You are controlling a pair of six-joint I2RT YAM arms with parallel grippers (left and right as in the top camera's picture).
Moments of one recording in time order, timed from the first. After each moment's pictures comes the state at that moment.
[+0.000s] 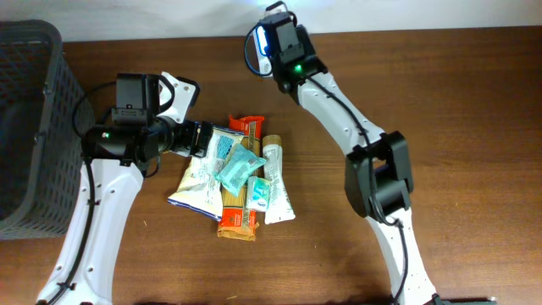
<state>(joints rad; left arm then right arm) -0.09 1.46 1.34 -0.83 0.16 0.23 0.44 2.48 2.21 -0.32 0.48 -0.25</state>
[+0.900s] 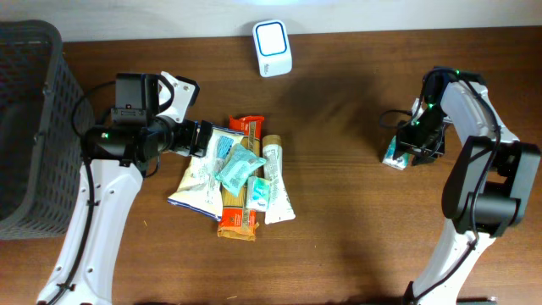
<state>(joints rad) -0.09 1.46 1.34 -0.83 0.16 0.23 -0.19 2.15 1.65 -1.28 -0.12 0.10</state>
